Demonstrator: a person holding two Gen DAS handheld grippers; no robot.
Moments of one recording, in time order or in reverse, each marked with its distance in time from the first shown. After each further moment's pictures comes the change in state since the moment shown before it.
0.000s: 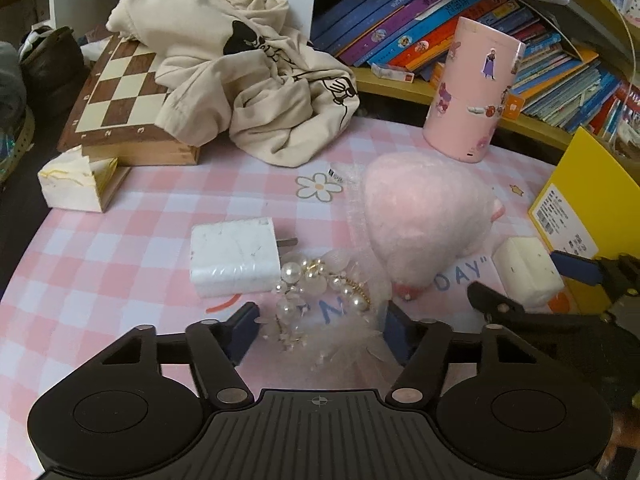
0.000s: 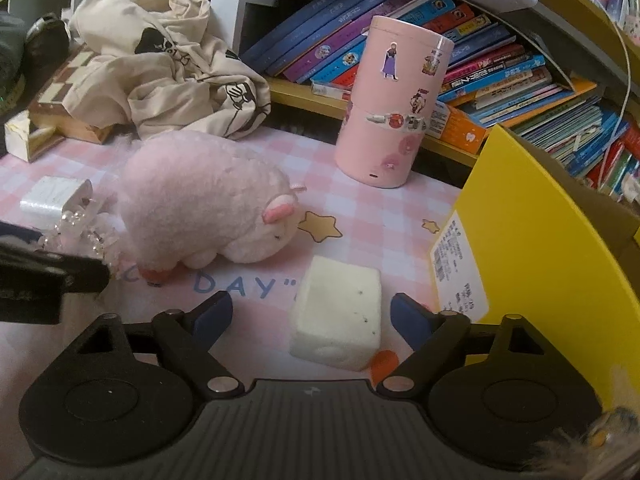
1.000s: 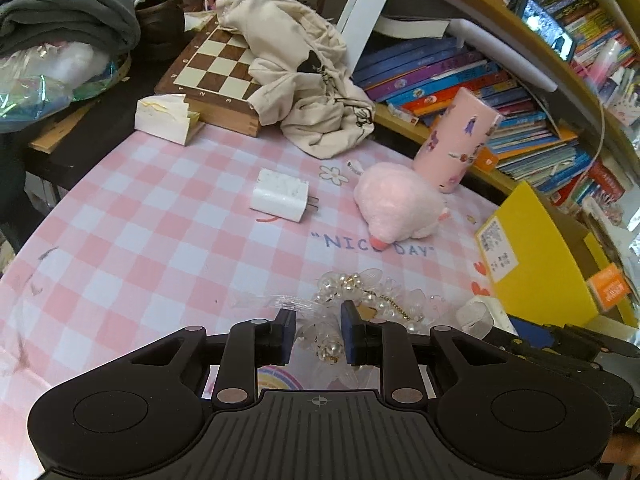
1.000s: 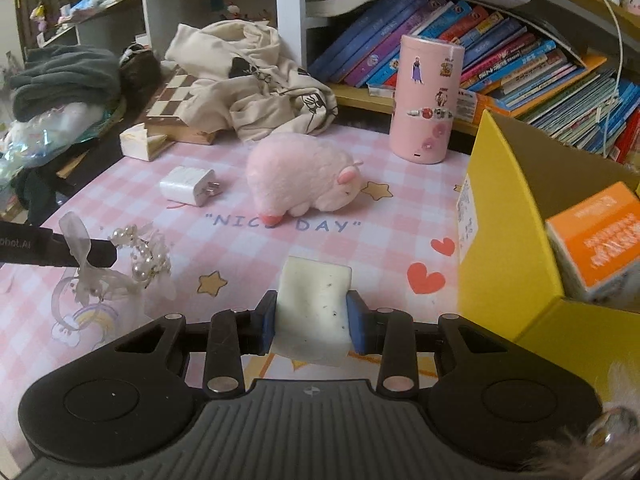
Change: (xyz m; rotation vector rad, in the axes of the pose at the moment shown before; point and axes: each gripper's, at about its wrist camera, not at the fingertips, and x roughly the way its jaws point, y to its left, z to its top) left arm -0.111 0.023 -0.059 -0.249 -0.064 -0.091; right arm -0.115 -0.015 -0.031 0.027 0.025 0.238
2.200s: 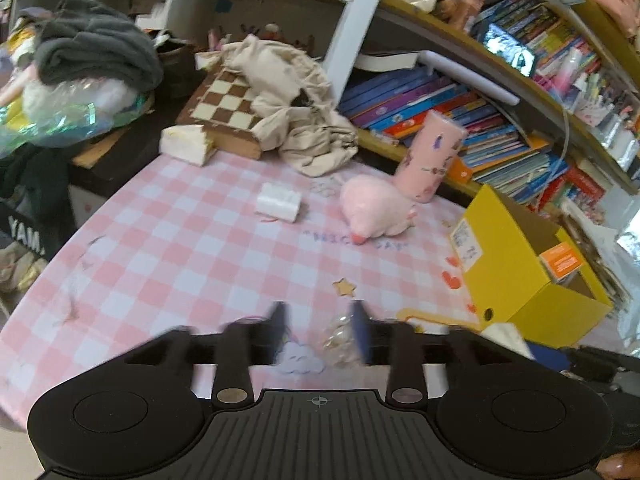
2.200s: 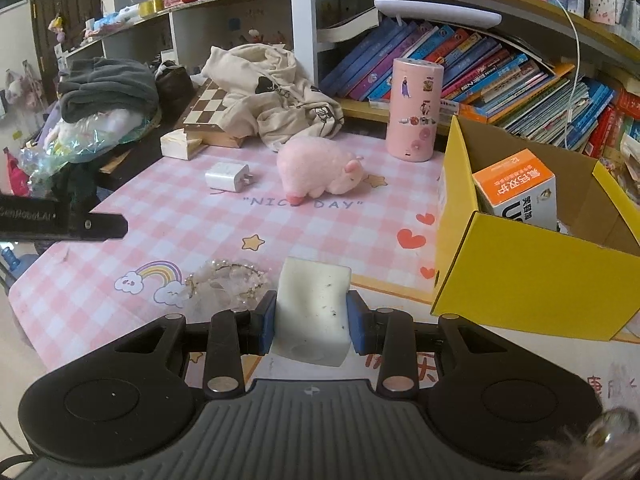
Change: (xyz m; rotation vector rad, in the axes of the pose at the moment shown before) left arm -0.074 -0.015 -0.043 0.031 -0.106 0.030; right arm -0.088 0.009 -0.041 0.005 -0.039 0.019
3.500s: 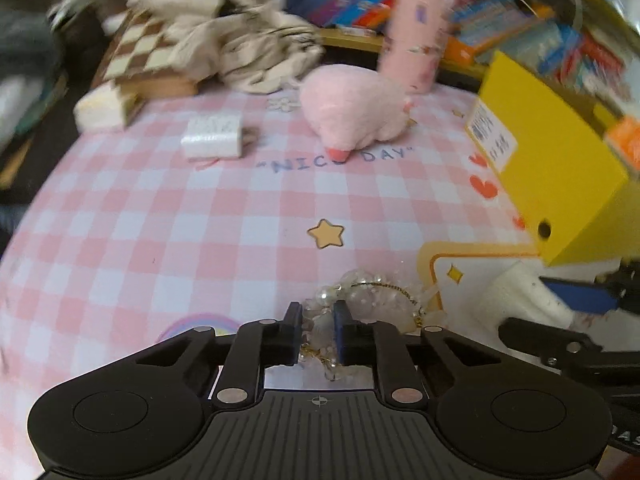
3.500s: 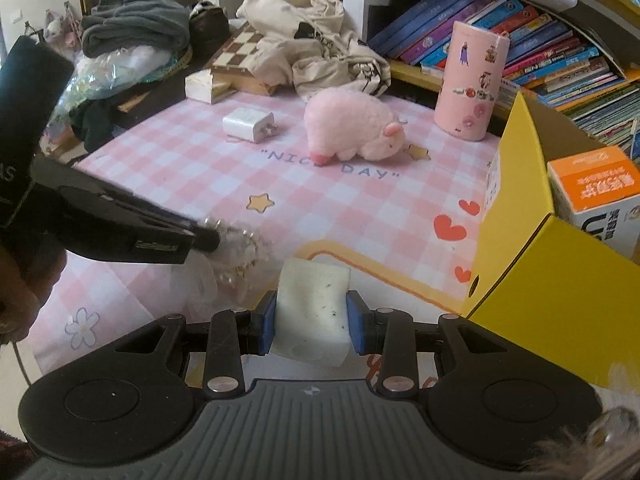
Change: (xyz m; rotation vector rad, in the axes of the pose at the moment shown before) left arm 0.111 -0.041 -0.005 0.199 0.239 0.067; right arm 0.058 -0.013 0.002 -0.144 0.115 0.109
